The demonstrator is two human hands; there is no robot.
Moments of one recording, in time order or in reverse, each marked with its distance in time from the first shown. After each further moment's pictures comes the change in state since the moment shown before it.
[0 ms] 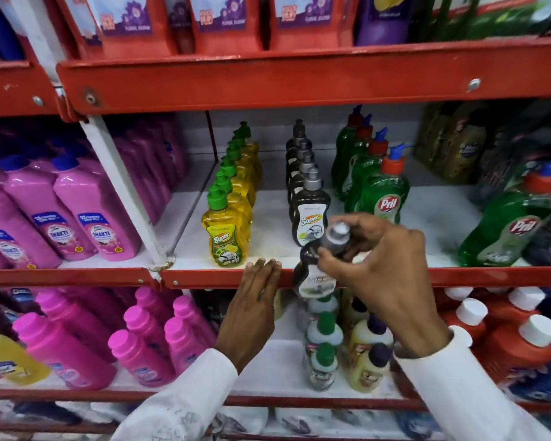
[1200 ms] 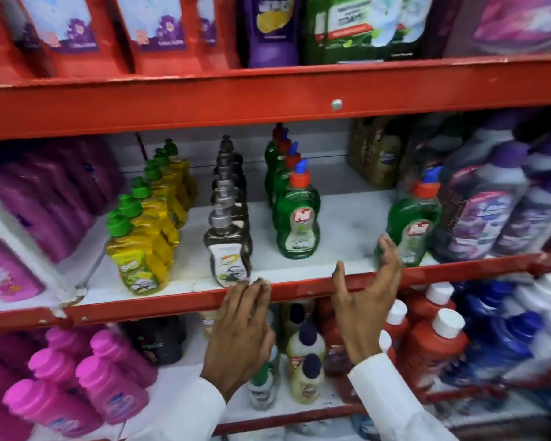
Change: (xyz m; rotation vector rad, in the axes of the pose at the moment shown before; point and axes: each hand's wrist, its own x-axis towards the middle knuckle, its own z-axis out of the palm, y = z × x) left_hand 0.030 0.091 0.047 0.154 0.011 0.128; right_hand -0.006 0.159 -0.020 0.036 0.659 0.091
